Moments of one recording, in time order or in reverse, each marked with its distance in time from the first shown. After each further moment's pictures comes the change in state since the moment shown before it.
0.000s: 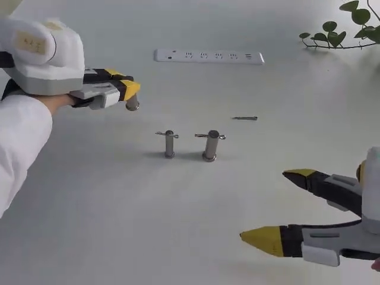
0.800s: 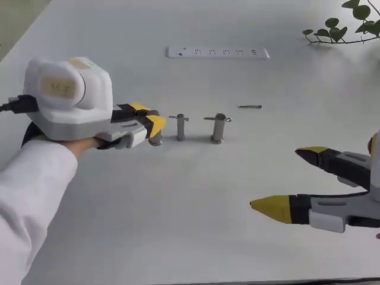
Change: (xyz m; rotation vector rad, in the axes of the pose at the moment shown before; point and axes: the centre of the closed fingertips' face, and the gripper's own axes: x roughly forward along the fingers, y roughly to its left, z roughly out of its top) left arm -0.052 -0.107 -0.042 -0.054 0.063 -0.013; right arm -0.023 0.015 0.005 -0.011 -0.064 -0.048
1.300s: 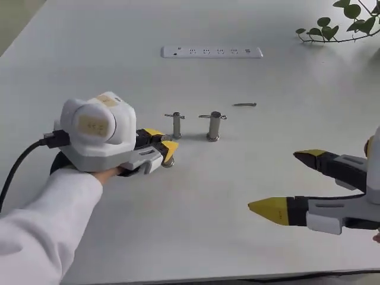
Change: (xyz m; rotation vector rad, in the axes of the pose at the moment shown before) left arm 0.017 -0.026 -0.026 0.012 0.021 -0.033; right arm -0.004 0.003 -0.006 0.014 0.003 -0.017
